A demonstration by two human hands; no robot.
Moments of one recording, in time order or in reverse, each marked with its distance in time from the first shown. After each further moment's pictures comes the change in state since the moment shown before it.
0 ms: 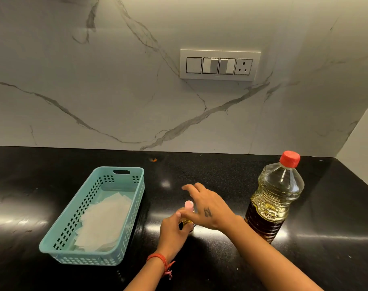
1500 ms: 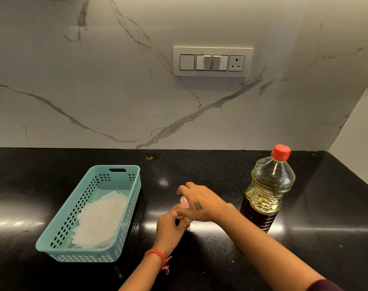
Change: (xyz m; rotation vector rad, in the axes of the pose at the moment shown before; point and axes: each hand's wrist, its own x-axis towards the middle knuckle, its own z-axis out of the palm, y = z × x) left_hand -0.004 -0.001 -0.001 -0.050 -0.007 0.020; right_hand 0.005 -0.009 -0.014 -0.070 -0.177 -0.037
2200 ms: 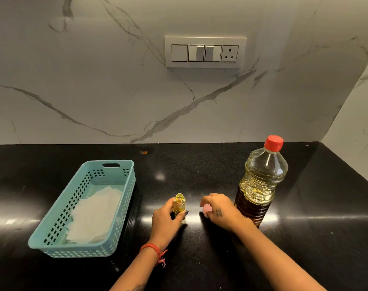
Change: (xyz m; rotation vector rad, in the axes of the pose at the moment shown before) left_hand -0.001 -0.003 0.003 -0.008 0.025 -0.007; right_hand -0.037 0.064 0.063 0.224 0.097 0.263
